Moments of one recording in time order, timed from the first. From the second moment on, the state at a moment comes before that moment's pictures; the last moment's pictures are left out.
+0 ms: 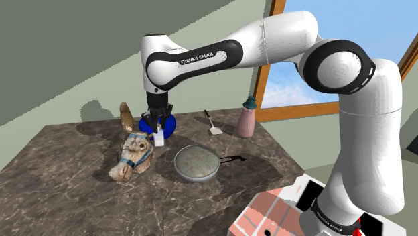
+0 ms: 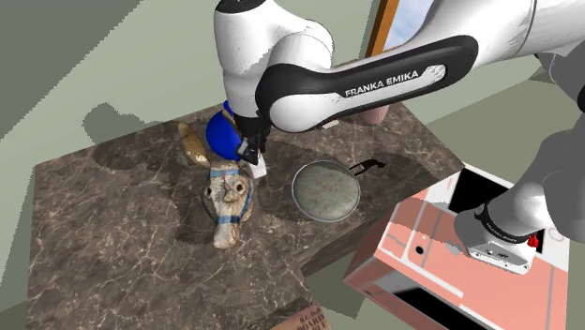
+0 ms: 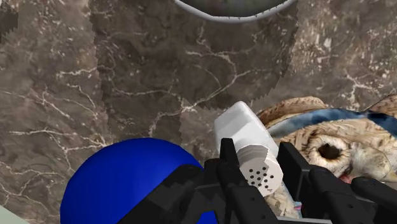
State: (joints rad) arm 0.22 0.39 0.22 -1.52 -0.04 1.96 0.24
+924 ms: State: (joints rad) arm 0.22 0.38 0.22 -1.35 -0.04 1.78 0.24
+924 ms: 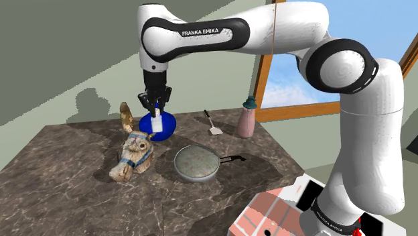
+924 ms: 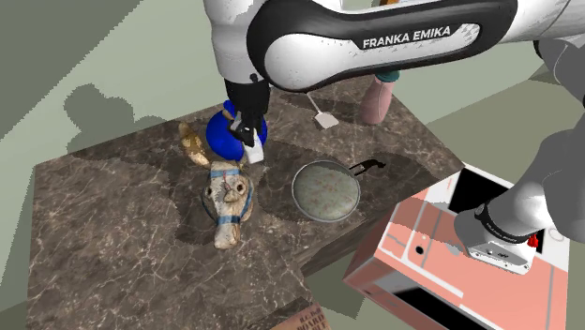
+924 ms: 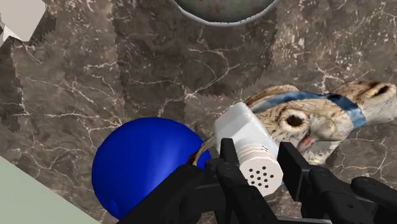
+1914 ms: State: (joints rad) arm 0.19 -0.05 0.23 -1.78 0.06 1.79 0.21
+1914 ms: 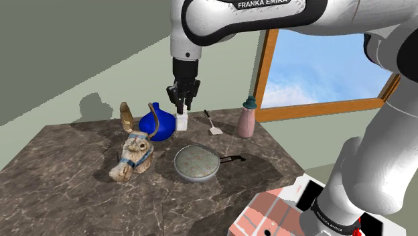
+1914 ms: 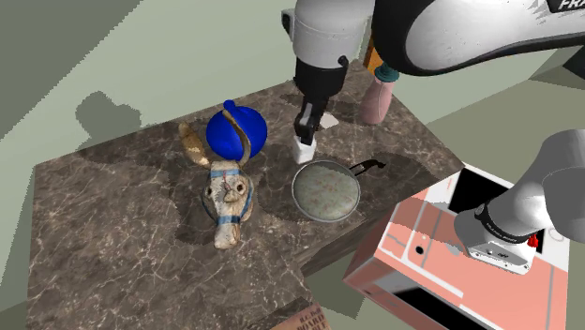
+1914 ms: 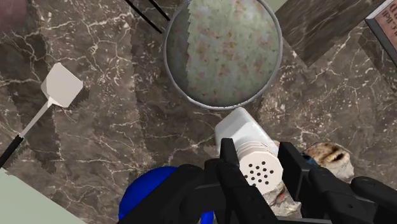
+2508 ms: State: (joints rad) arm 0.19 -0.25 0.22 -2.01 0.10 1.82 0.19
